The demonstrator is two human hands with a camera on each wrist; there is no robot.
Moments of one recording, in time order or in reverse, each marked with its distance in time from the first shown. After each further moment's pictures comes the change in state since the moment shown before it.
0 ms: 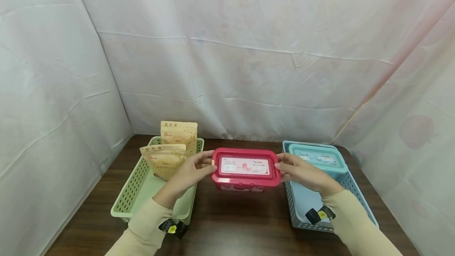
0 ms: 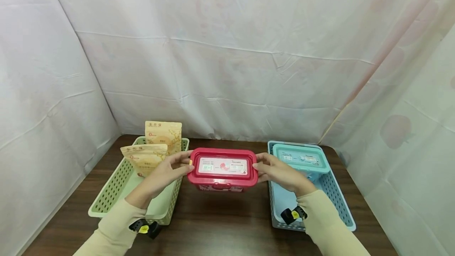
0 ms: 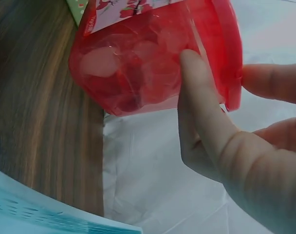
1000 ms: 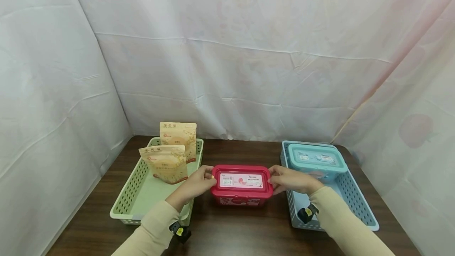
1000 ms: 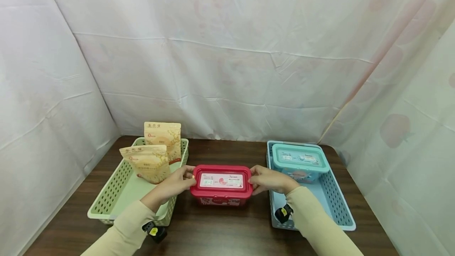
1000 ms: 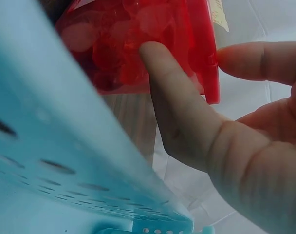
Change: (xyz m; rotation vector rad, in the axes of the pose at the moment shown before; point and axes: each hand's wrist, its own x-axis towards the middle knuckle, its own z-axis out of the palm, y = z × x) left_hand 0.013 -0.048 0.023 0.153 0.011 -0.229; right_hand 0.027 0.039 0.012 -0.060 -0.070 0.171
